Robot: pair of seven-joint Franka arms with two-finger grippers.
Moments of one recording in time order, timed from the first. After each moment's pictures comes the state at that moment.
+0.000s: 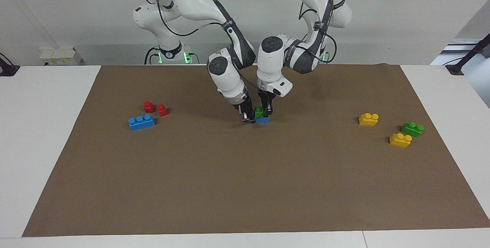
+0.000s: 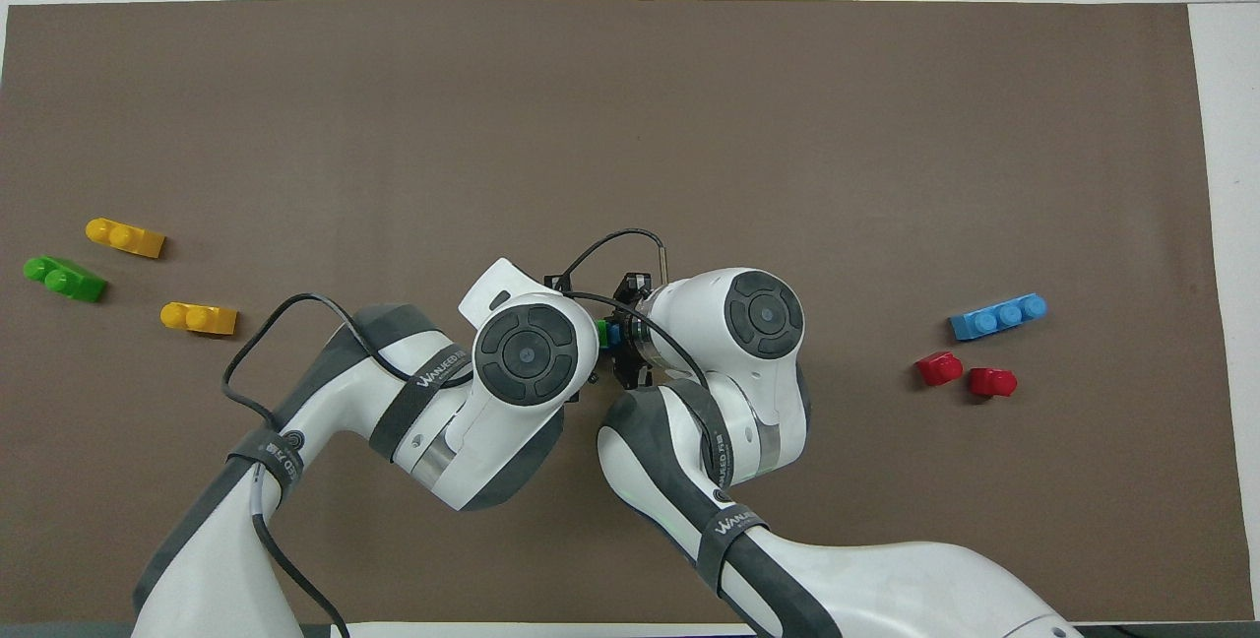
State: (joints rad) left arm -0.57 0.17 -0.13 -2.11 0.11 2.35 -2.32; right arm 0.63 0.36 0.02 -2.03 0.53 2.56 1.81
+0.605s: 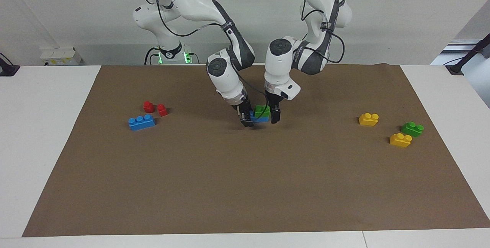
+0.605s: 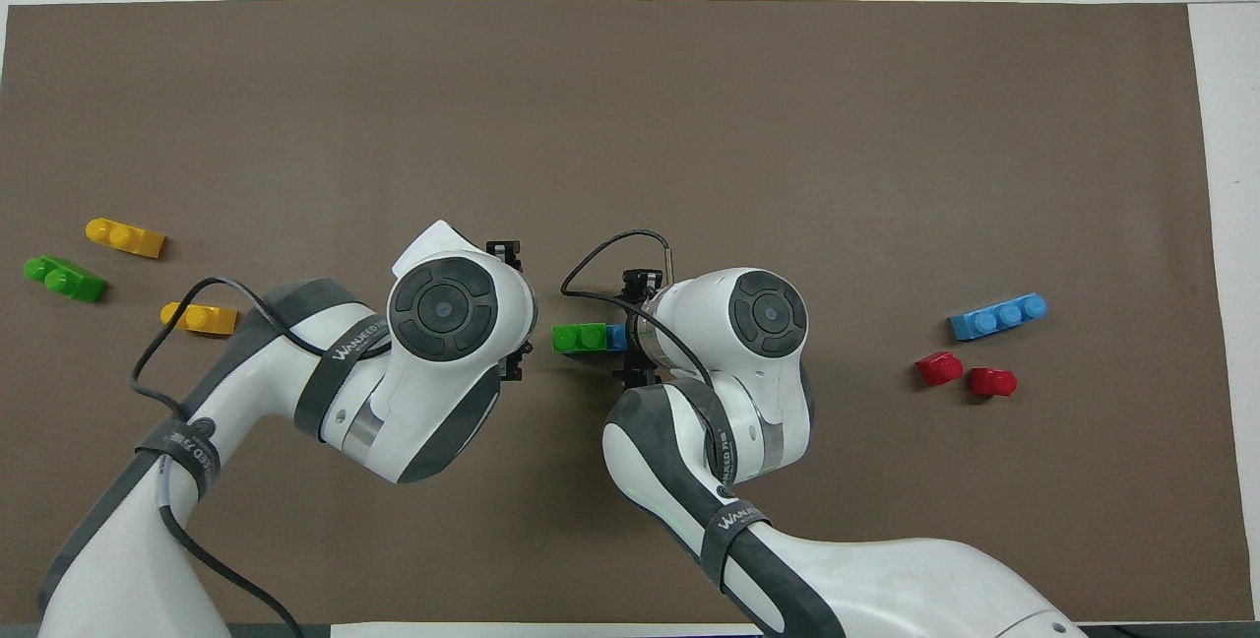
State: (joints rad) left arm -0.46 0.12 -0.11 -2.10 0.11 2.28 -2.15; right arm 0.62 0.36 0.02 -2.04 0.53 2.56 1.81
